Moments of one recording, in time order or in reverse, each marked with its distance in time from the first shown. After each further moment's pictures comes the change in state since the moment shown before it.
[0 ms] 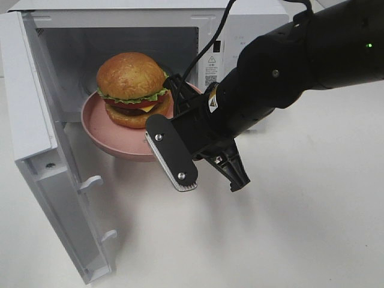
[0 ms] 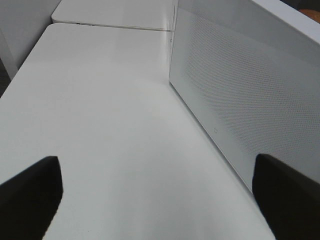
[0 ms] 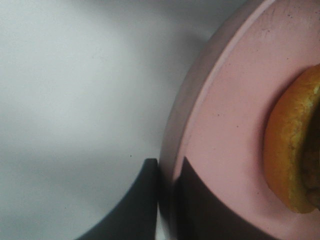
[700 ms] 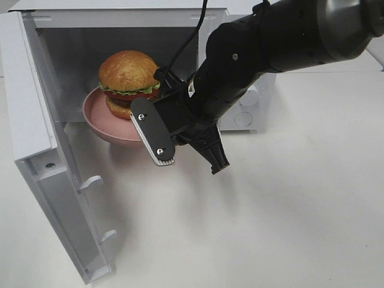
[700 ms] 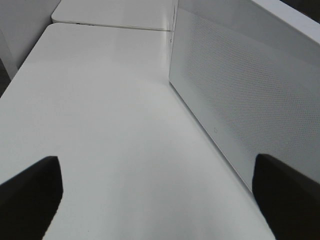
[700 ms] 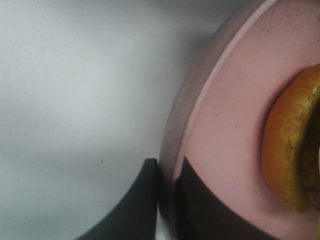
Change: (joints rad) left arm 0.000 0.000 0.000 0.000 0.000 0.000; right arm -0.025 0.148 -0.190 0.000 0.076 0.027
